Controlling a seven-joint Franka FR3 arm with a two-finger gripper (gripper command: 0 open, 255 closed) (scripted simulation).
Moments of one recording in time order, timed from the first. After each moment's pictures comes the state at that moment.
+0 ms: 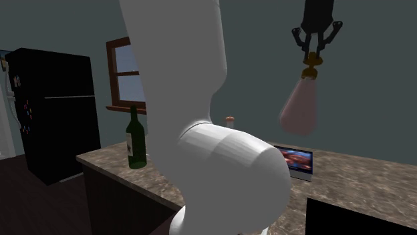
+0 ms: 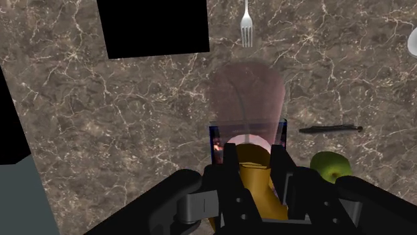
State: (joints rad) arm -0.25 -0.21 0.01 -1.61 0.04 1.45 -0.19
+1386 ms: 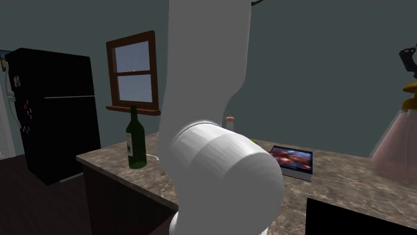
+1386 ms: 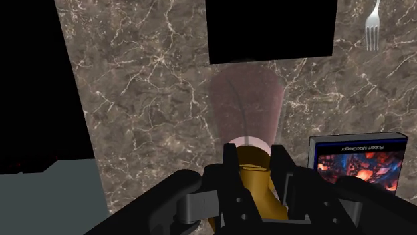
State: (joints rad) arm -0.45 0.07 -0.25 -1.54 0.08 1.63 -0.67
